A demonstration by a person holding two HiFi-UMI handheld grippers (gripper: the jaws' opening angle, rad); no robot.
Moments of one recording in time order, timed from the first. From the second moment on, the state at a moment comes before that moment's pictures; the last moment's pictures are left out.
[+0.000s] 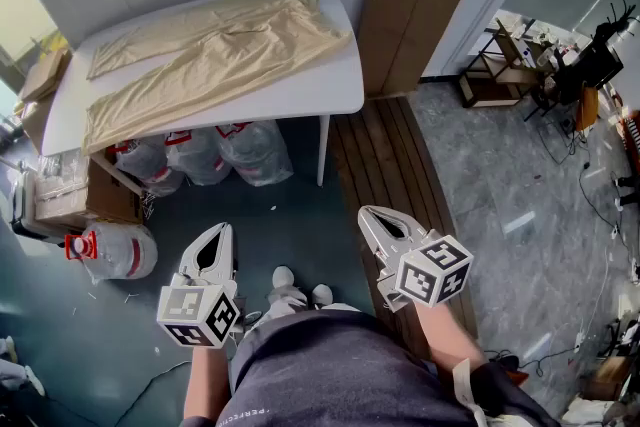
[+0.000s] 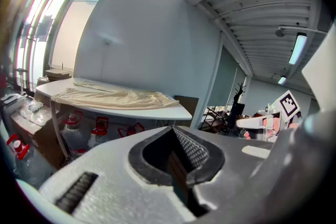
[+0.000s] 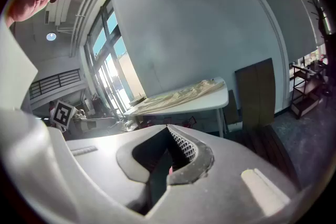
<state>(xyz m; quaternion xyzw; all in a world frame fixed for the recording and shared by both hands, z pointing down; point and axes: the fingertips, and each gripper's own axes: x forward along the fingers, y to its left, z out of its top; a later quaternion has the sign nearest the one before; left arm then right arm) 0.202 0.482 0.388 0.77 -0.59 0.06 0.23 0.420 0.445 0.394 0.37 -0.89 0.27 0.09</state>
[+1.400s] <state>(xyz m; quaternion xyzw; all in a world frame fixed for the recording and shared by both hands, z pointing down) 0.156 0.402 0.436 0.73 -0.62 0.10 0.27 0.402 0.342 0.416 0.31 -0.90 0.29 0.11</state>
